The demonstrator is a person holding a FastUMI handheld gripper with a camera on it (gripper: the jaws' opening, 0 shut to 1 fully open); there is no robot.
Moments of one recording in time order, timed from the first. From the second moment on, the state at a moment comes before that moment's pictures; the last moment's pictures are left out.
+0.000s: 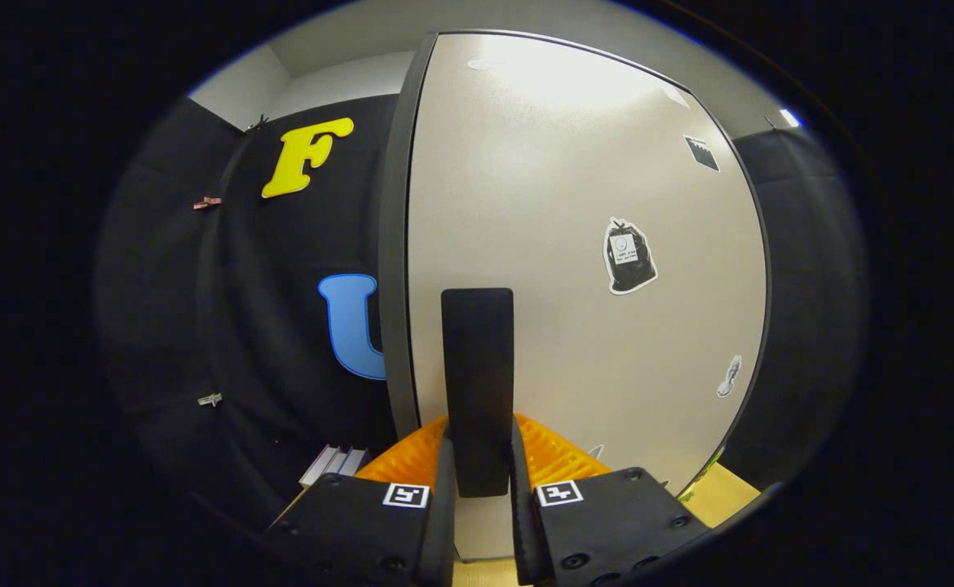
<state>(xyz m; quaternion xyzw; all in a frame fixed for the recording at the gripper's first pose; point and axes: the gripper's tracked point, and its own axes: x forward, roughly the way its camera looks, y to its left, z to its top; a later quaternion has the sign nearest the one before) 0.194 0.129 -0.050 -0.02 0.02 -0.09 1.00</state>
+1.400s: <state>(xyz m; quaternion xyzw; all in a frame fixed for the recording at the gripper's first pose) -0.018 0.048 -0.026 -0.01 0.05 0.07 1.00</state>
